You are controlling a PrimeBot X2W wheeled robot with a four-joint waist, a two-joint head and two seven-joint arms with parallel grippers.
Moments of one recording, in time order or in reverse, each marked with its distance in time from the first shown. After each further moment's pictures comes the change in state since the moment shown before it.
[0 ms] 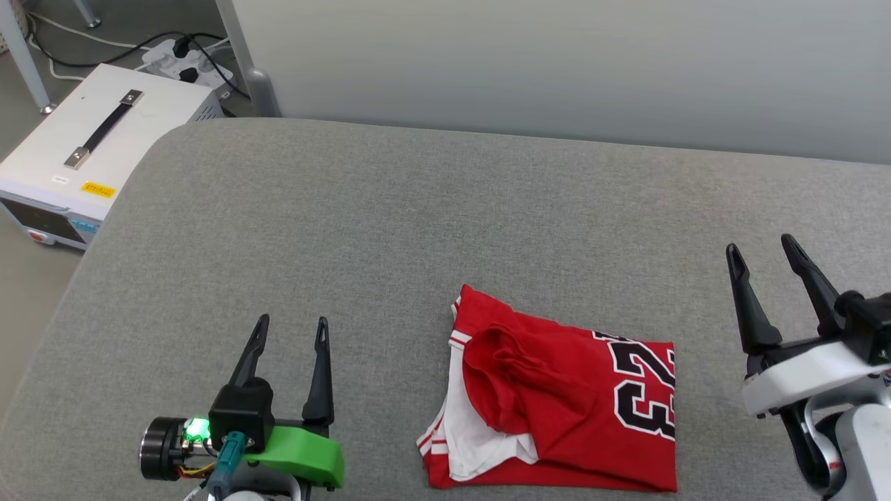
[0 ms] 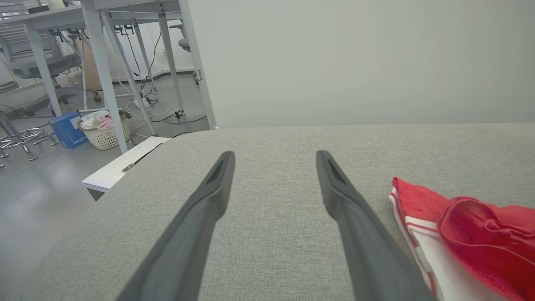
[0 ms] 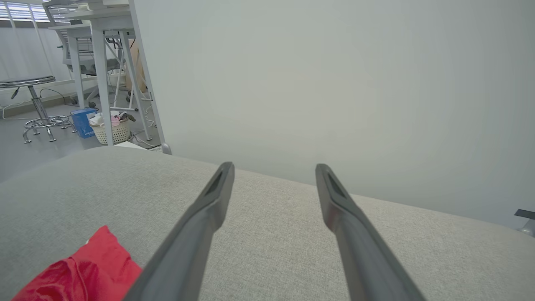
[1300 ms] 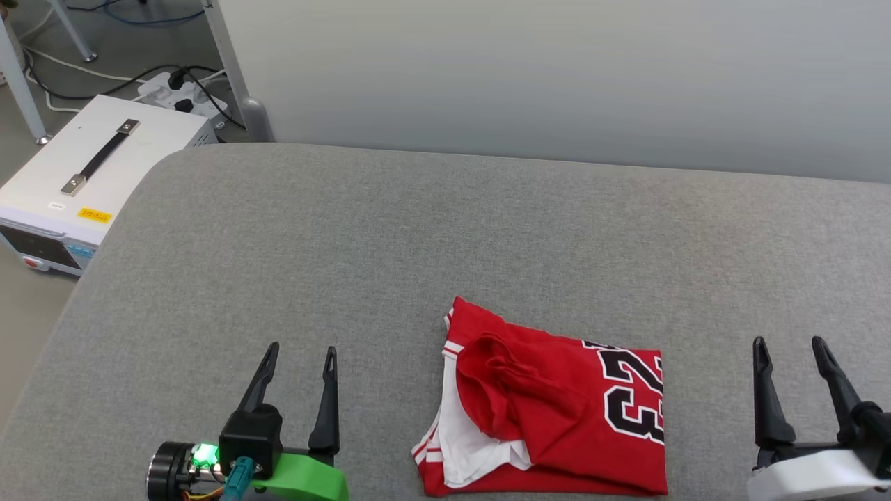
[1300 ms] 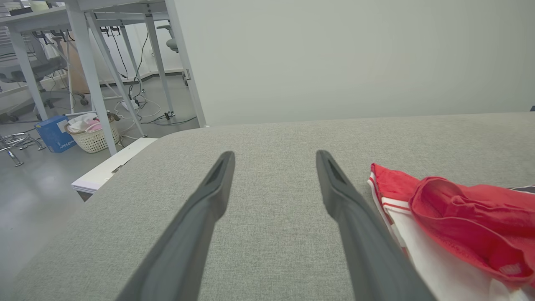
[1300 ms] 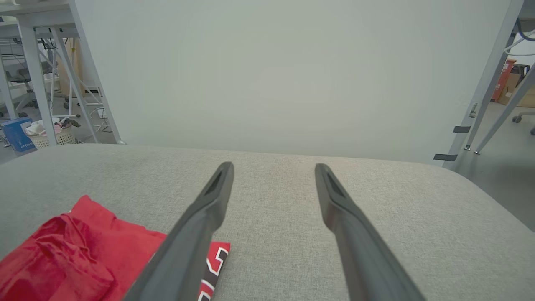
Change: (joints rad) left arm 0.060 0.009 -0.021 -0.005 0.005 -0.008 0.000; right arm 0.318 0.242 -0.231 -0.196 -0.214 0.000 -0.012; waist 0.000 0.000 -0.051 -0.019
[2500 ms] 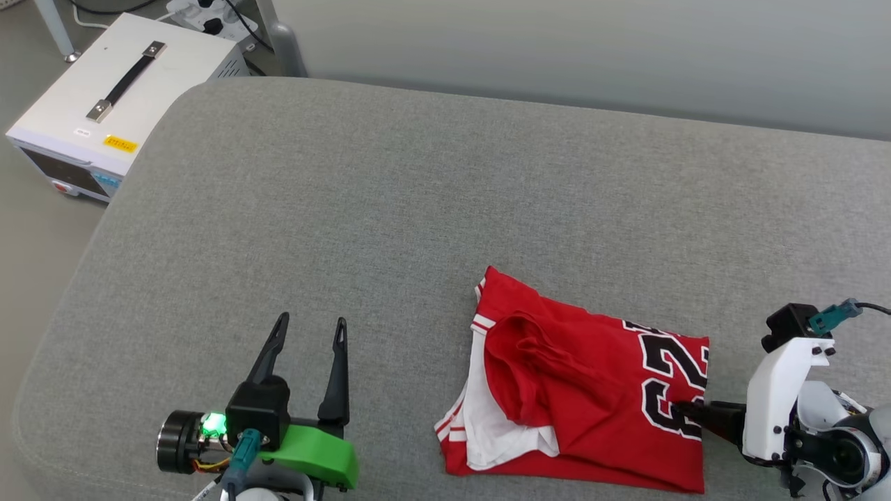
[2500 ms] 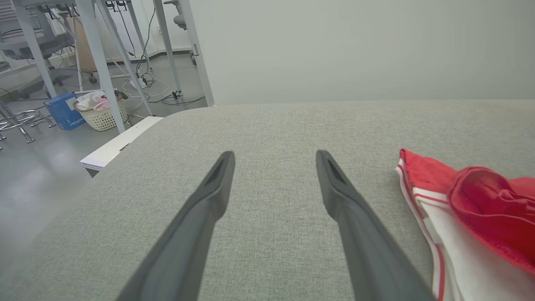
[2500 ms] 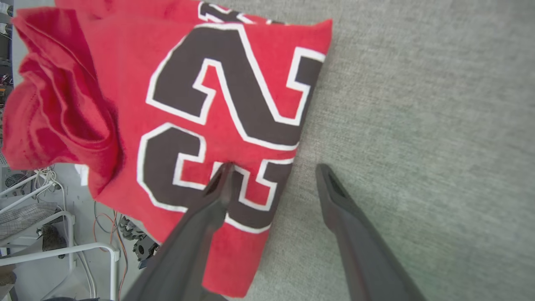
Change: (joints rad) left arm -0.067 -0.010 -0.011 0.017 -0.008 -0.006 0.000; right arm -0.333 -0.391 0.385 0.280 0.816 0.000 1.028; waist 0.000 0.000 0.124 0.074
